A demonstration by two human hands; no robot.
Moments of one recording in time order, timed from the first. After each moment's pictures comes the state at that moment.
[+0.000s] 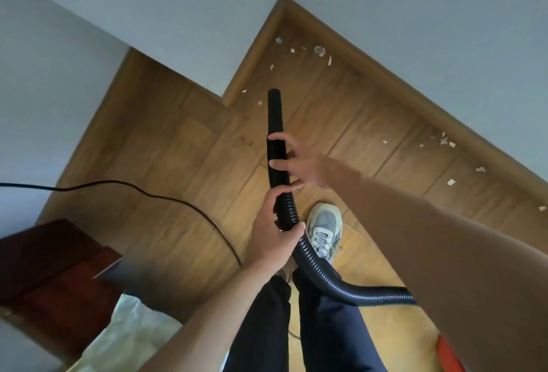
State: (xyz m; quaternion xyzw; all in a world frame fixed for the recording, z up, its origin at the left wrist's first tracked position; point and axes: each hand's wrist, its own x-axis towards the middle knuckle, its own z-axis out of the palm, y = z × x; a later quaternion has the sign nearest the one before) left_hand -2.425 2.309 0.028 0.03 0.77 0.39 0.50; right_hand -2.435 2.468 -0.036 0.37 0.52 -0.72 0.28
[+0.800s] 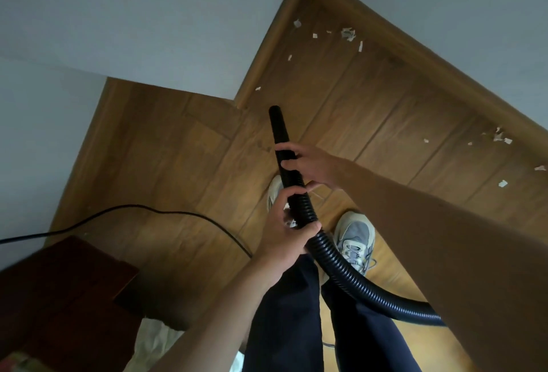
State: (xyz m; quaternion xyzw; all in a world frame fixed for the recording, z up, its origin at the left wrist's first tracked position) left_hand -2.494 2.318 -0.030 -0.15 0.66 0.42 0.60; right_hand -2.490 2.460 -0.124 0.40 0.48 -0.70 0.35
